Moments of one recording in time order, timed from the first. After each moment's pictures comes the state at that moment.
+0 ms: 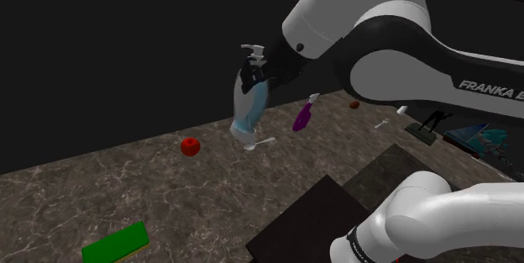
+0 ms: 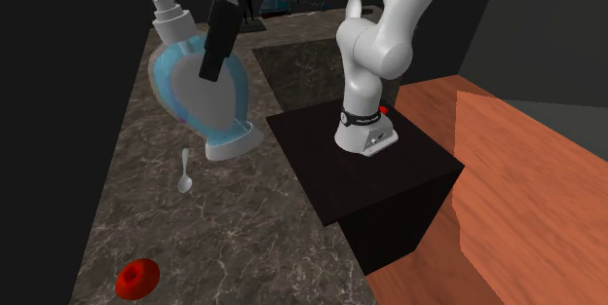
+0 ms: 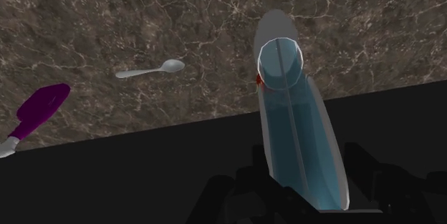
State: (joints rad) arm 0.00 -0.66 0.46 -2.31 0.04 2.12 0.63
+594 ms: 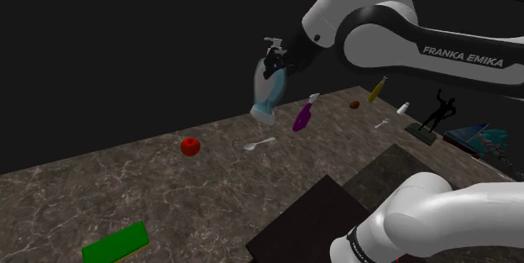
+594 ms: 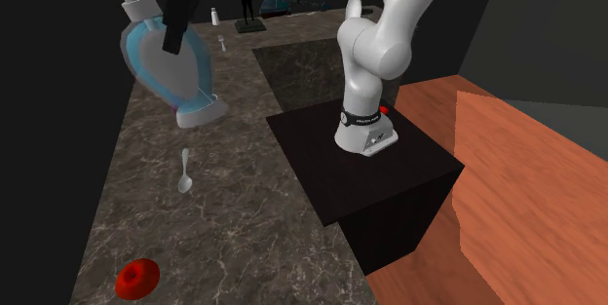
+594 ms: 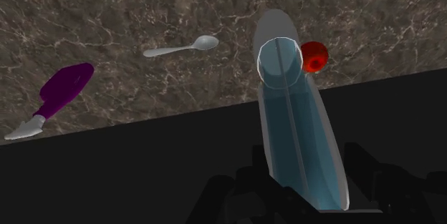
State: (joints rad) arm -0.04 -0.64 0.26 -2.36 0.01 2.19 0.42
